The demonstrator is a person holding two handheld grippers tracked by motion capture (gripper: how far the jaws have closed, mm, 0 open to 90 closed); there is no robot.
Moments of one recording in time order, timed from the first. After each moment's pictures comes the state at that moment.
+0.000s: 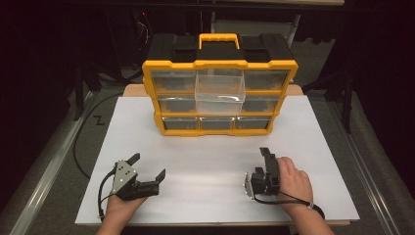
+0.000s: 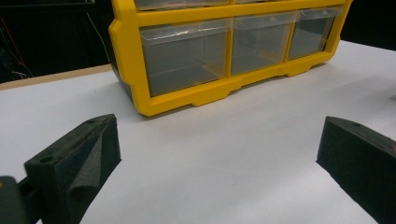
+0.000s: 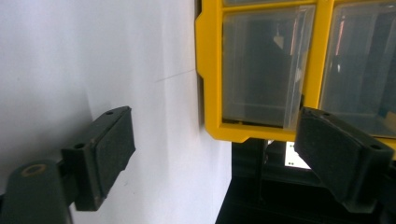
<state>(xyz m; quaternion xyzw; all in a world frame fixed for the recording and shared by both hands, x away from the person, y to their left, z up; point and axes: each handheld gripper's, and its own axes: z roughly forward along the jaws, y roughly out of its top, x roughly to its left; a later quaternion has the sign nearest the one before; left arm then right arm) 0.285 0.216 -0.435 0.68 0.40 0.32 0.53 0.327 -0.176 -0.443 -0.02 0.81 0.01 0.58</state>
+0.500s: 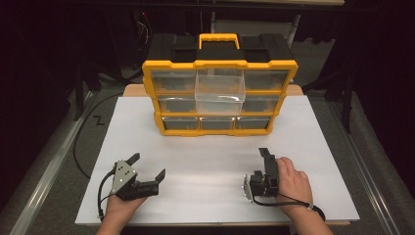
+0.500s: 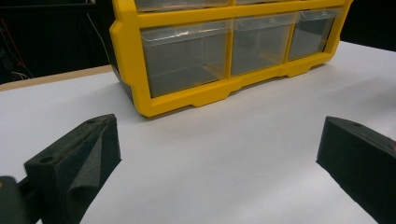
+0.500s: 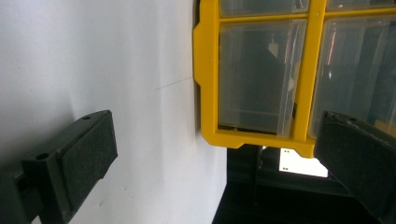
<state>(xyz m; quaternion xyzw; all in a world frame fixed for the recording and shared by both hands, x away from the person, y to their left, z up) 0.285 0.216 -0.435 0.67 0.40 0.32 0.53 0.322 -0.172 -0.443 -0.03 0.81 0.02 0.59</state>
